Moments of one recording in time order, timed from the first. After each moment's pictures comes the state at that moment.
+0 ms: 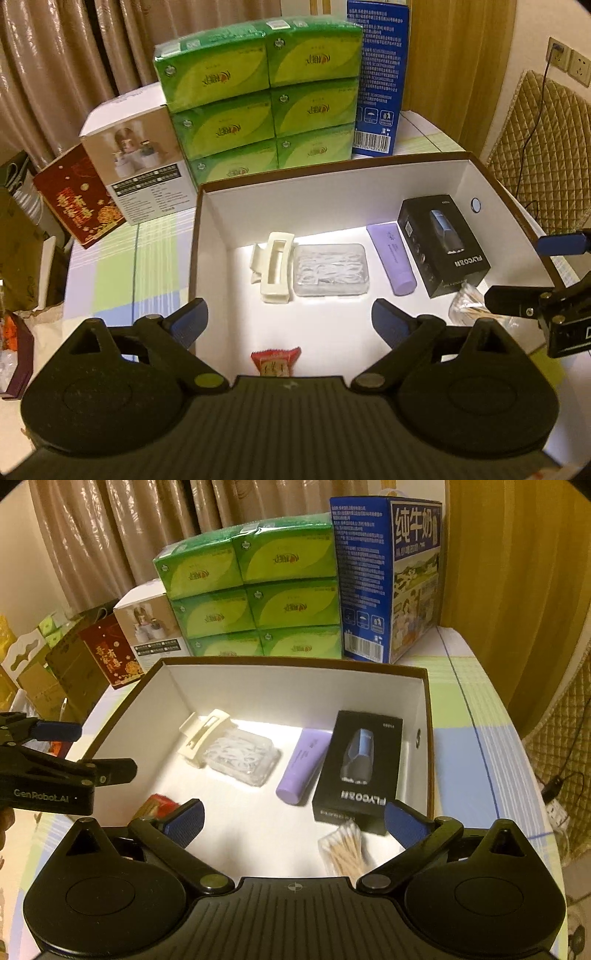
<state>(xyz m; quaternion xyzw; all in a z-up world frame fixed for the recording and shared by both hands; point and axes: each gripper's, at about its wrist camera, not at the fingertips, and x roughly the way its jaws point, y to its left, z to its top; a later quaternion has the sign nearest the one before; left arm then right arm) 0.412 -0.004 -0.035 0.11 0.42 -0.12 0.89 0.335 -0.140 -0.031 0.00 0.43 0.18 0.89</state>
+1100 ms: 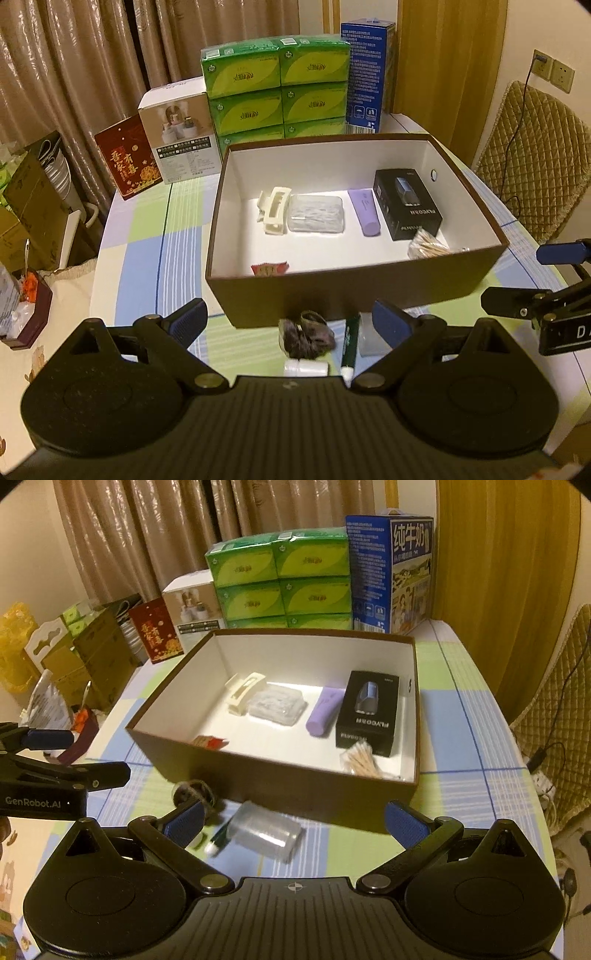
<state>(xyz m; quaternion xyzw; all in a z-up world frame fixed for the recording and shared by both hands) 0.266 0.014 -0.004 0.08 0.41 -0.09 0.90 0.205 -0.147 -0.001 -0.01 0.42 0.19 0.89</state>
